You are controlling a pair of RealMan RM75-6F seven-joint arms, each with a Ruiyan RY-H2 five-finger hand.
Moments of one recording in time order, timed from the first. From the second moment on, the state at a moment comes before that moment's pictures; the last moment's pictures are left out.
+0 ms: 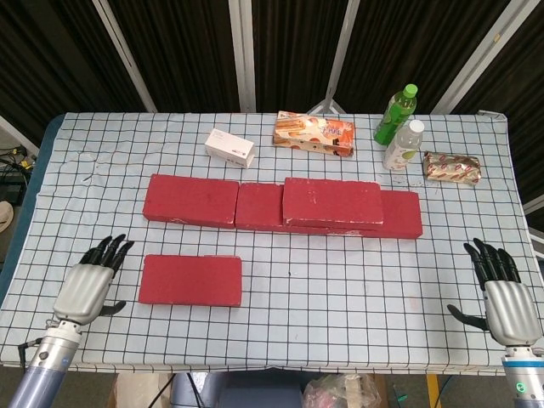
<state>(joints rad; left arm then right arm) -0.24 -1.17 -0.09 -2.04 1.28 1.23 0.65 0.18 -1.06 -0.09 -1.73 -1.41 1.57 0.00</state>
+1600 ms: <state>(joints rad) -0.71 -1.42 -0.06 -2.05 0.61 1.23 1.04 0.12 -1.03 0.00 -1.78 -1.38 1.45 -0.06</state>
